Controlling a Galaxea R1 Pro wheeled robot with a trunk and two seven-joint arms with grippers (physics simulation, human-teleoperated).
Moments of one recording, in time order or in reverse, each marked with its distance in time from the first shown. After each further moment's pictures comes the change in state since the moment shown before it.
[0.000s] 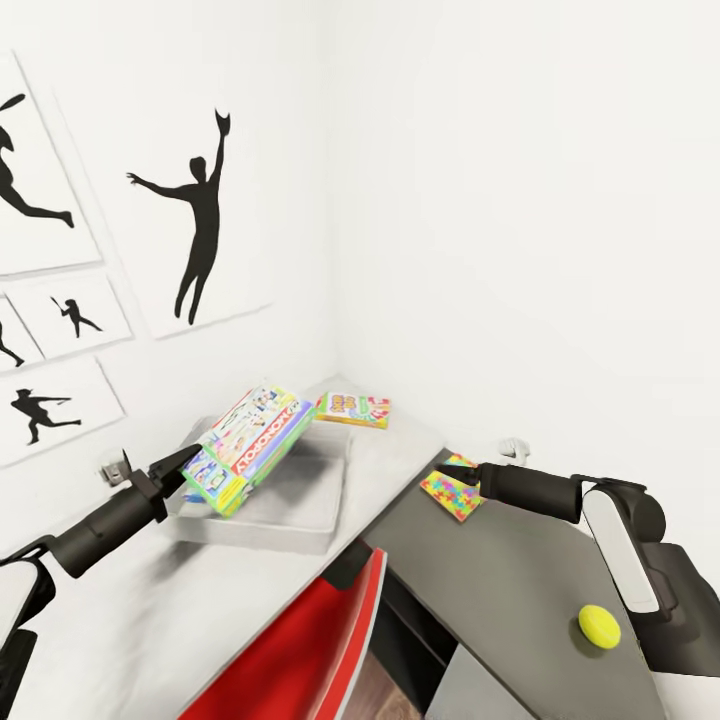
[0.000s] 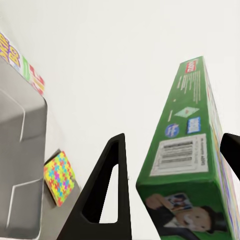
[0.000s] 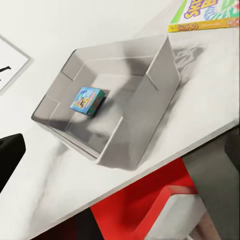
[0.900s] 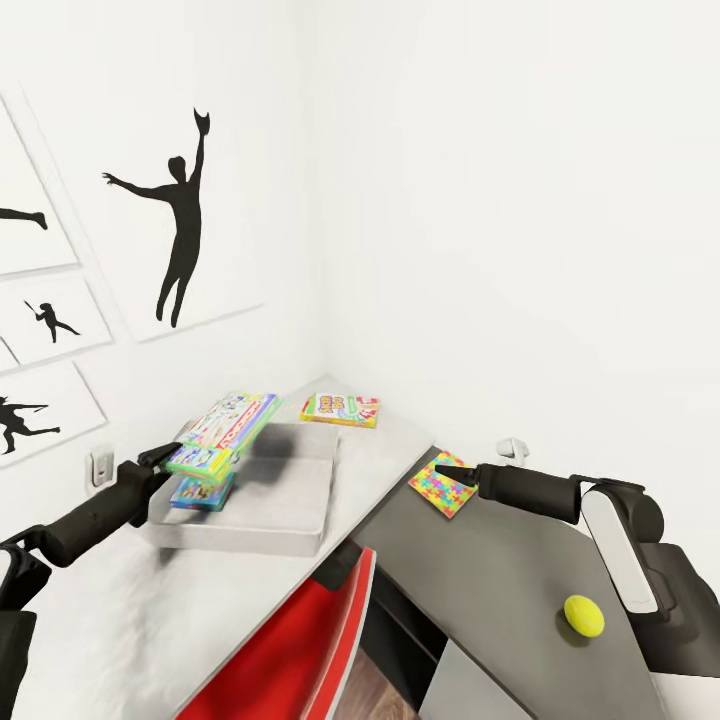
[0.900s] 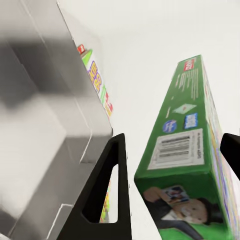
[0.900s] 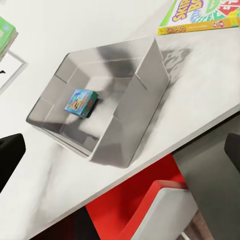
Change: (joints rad) left arm -0.057 -0.052 0.087 -0.035 0.251 -0.088 0.634; right arm 0.001 0.002 0.004 0.000 0.004 0.000 0.000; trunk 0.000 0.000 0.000
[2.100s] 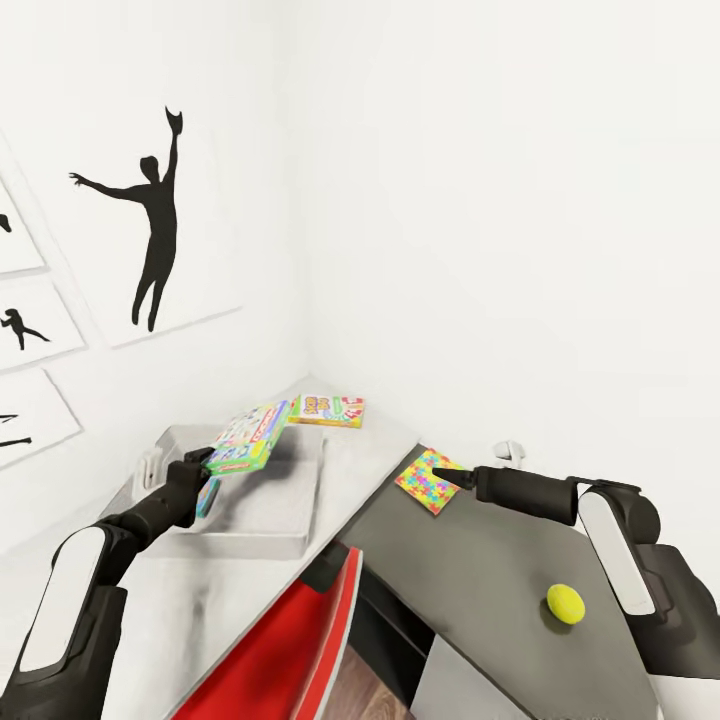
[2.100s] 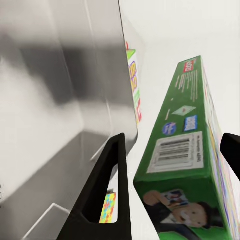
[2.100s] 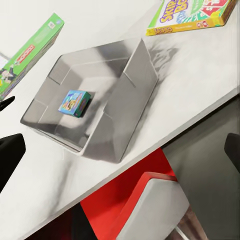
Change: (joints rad) left arm -0.062 -0.191 -0.129 -0.006 -0.088 -0.336 0.305; right arm 0.004 0.002 0.012 0.000 0.002 0.000 0.000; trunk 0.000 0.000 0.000
